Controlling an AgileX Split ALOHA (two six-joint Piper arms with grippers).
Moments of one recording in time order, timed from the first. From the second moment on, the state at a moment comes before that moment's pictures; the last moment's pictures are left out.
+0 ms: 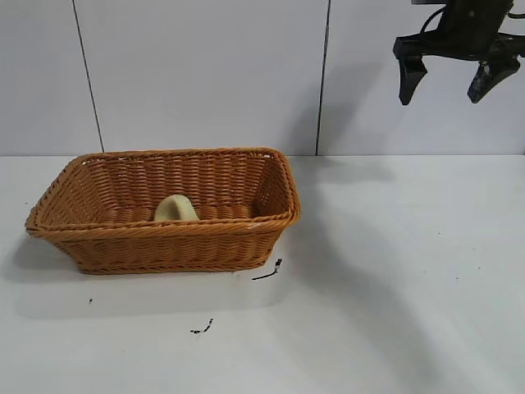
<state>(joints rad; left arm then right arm) -0.04 -0.01 -0.50 0.00 1.07 0.07 0.01 2.21 -2.12 -0.03 1.21 0.03</state>
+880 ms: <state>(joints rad) -0.04 -0.01 -0.50 0.00 1.07 0.07 0.01 0.96 -0.93 0.02 1.20 0.01</state>
